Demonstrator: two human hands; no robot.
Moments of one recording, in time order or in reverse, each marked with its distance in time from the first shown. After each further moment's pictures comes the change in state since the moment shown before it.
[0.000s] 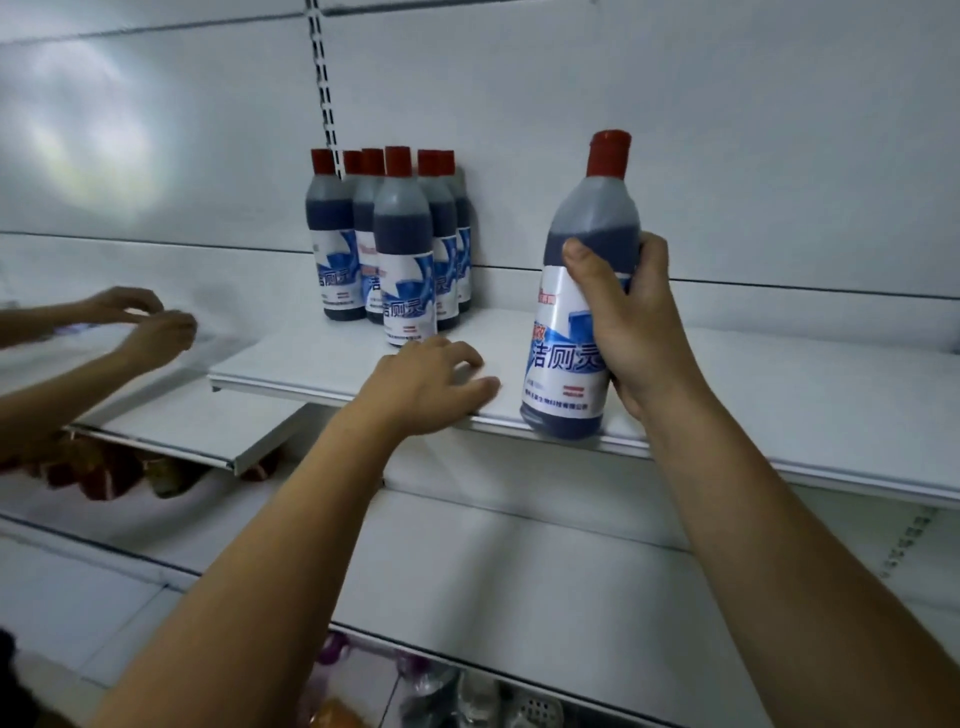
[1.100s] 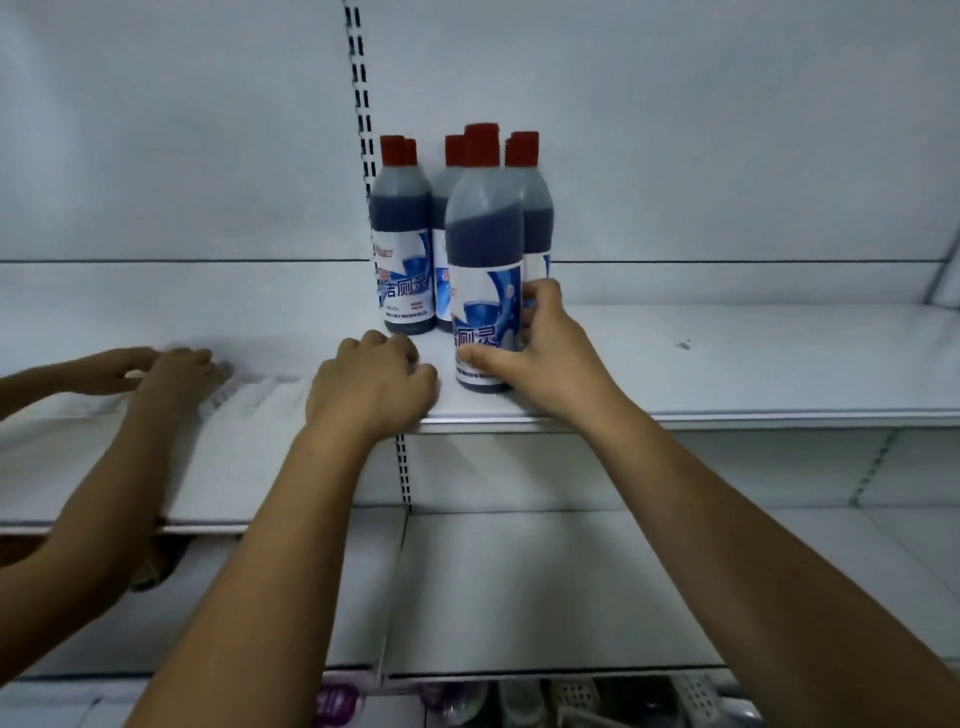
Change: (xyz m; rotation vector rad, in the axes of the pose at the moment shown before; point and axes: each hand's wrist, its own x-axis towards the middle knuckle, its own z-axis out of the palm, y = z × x) left_hand 0.010 -0.183 -0.043 0.000 0.096 -0.017; right_hand 0.009 0.071 0.203 -0.687 -0.007 0.012
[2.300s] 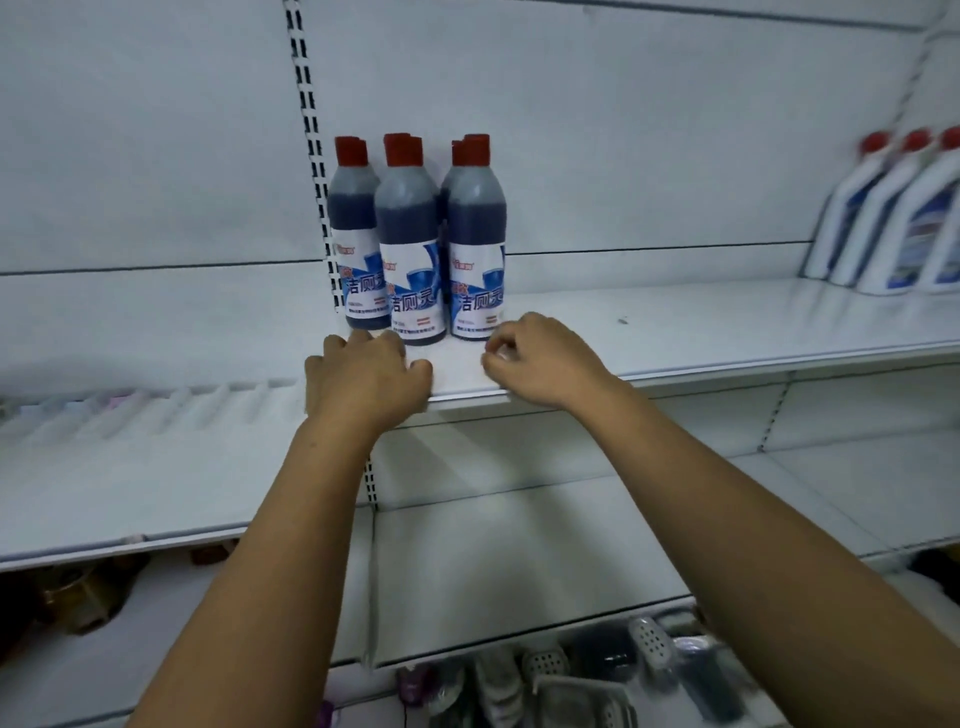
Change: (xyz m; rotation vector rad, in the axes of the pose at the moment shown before) left_hand -0.016 0.009 -0.005 0.031 -0.025 0.080; right_hand -0.015 0.016 -0.016 -0.638 -0.086 0.064
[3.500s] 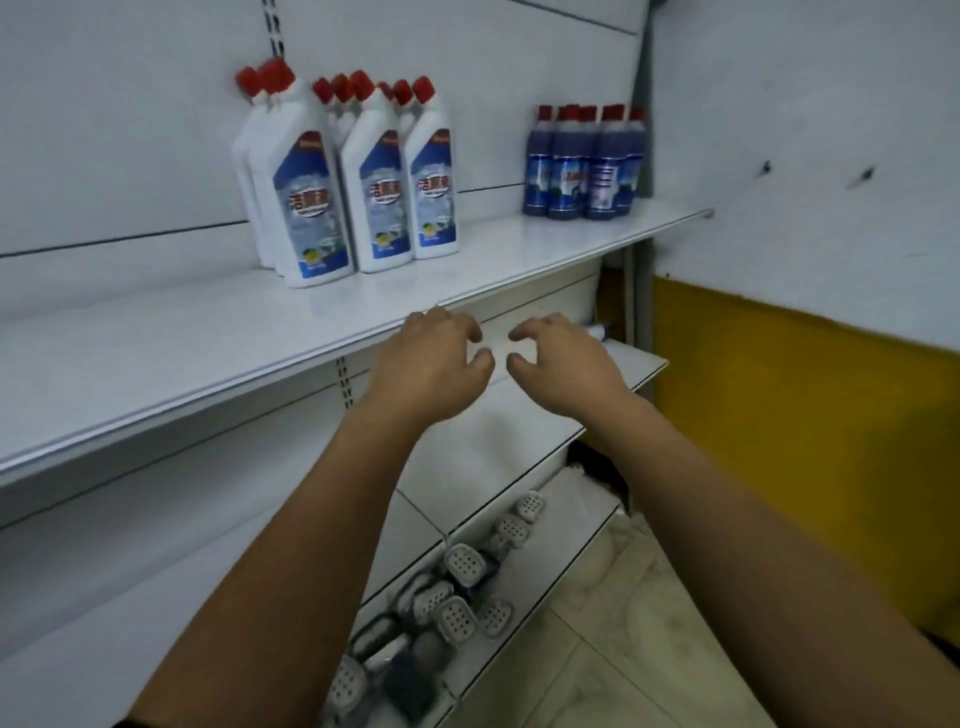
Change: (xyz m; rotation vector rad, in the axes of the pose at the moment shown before) left_hand -0.044 0.712 0.157 -0.365 -0.117 0.827; right_hand -0.231 0.605 -0.249 -0.215 0.211 0.589
